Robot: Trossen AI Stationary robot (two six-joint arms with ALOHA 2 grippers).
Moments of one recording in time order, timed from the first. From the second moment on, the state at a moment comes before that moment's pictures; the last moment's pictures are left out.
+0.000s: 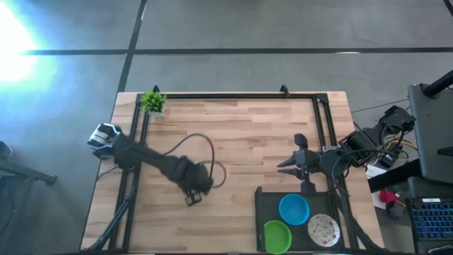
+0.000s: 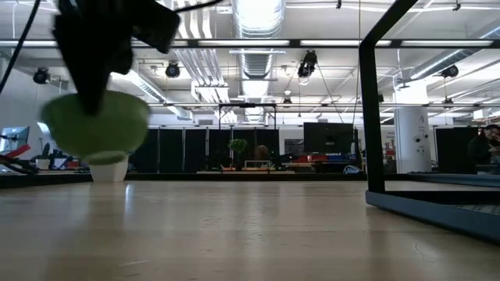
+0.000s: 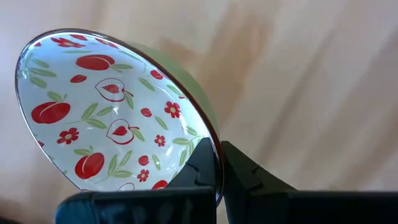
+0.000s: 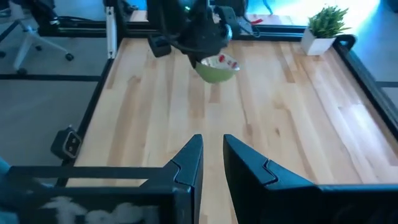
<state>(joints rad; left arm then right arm) -0.38 1.67 1.32 -1.16 -0.02 -0.81 0.56 1.10 1.23 -0.75 0.45 0.34</state>
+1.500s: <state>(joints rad) -0.01 2.12 1.76 -0.98 -0.20 0.37 0.56 1.06 1.23 -0.75 0.68 0.47</state>
